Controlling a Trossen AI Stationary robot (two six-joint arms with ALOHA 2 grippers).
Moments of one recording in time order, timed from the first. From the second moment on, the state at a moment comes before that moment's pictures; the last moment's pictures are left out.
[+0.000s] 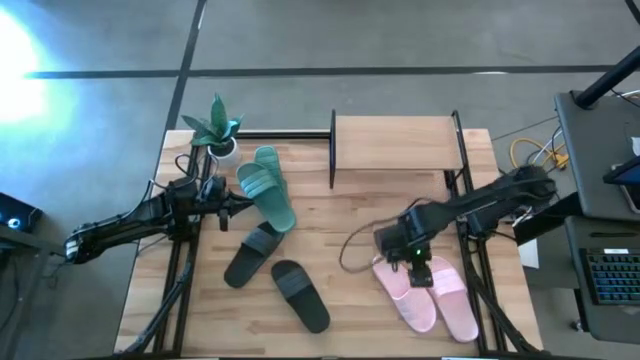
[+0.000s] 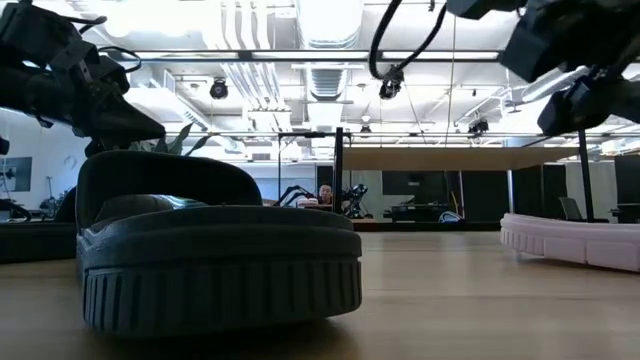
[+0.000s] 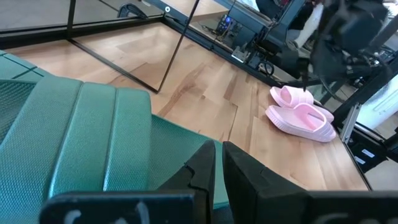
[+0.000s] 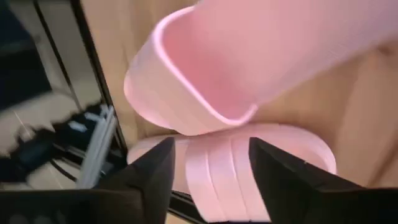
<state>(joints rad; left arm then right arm) 0.36 0.16 0.10 -0.23 0.18 -0.41 0.29 1.55 1.07 -1.12 -0.55 0.28</state>
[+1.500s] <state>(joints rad) 0.36 0.16 0.10 -0.23 0.18 -0.41 0.40 1.67 1.00 -0.60 -0.70 0.51</state>
